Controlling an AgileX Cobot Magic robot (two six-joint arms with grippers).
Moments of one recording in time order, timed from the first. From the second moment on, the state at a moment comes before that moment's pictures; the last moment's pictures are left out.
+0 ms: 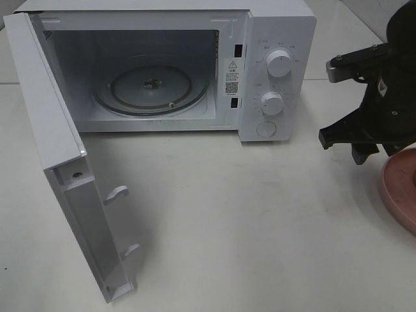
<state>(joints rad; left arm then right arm) 0.07 0.00 -0.50 -0.13 1.04 0.05 0.34 1.61 -0.98 -0.43 0.76 0.48</state>
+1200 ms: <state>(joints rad) 0.07 0.00 -0.50 -0.13 1.04 0.05 0.34 0.94 -0.87 0.01 0.99 0.08</state>
